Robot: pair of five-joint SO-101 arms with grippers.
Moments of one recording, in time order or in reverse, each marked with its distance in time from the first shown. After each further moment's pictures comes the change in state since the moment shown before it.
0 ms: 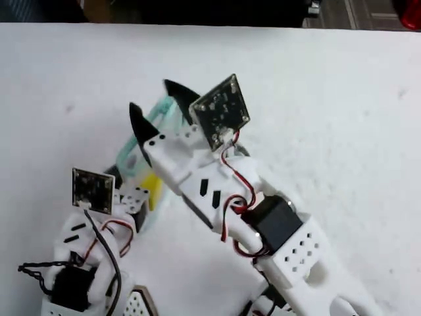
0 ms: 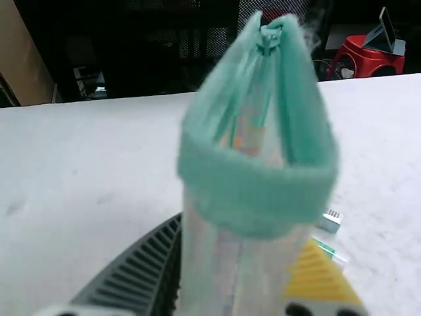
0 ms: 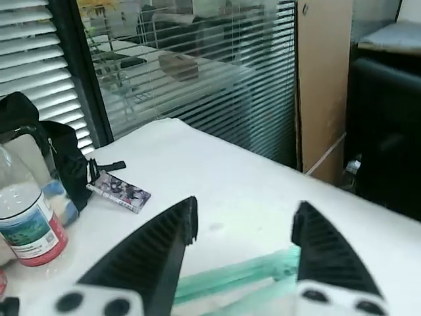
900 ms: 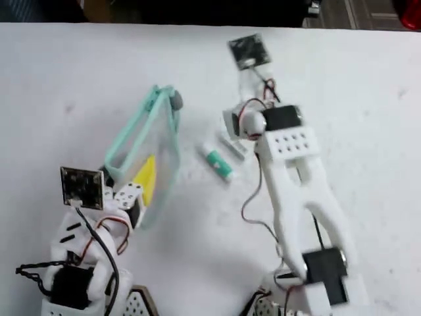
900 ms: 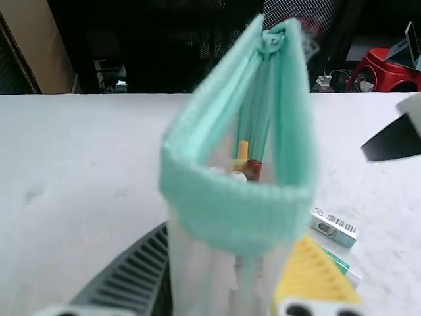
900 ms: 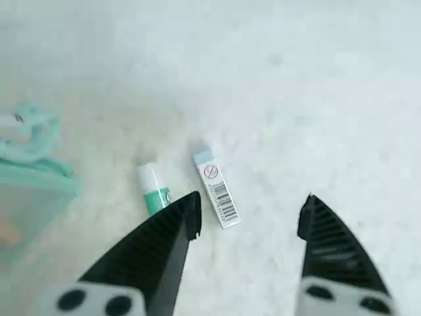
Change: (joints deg) left arm -3.8 0.5 0.0 -1.0 2.5; right arm 30.4 39.4 -12.4 25.2 16.2
